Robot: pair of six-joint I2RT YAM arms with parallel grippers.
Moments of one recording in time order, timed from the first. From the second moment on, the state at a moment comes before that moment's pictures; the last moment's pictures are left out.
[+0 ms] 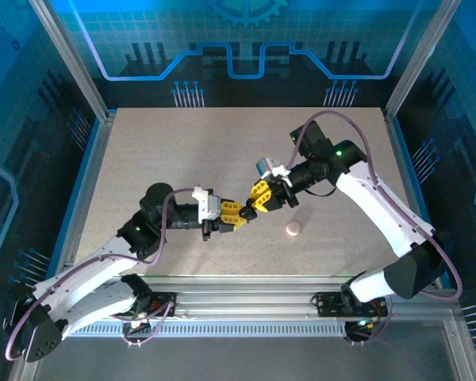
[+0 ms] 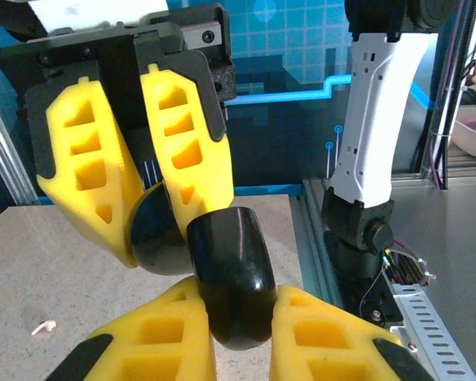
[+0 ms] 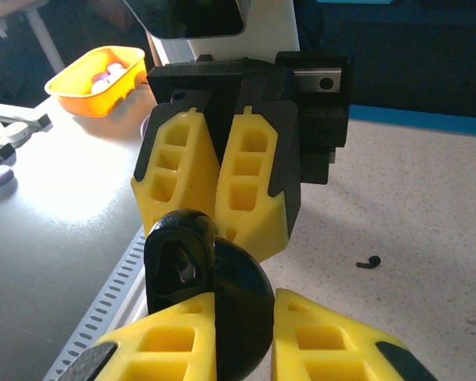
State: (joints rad) left arm -0.66 0.92 0.63 0.24 0.77 0.13; right arm 0.52 1.43 1.48 -1.12 -1.11 -0.98
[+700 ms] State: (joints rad) left arm -0.67 0.92 0.72 -0.09 0.56 0.31; right arm 0.68 1.30 1.39 -0.97 -0.50 -0.76
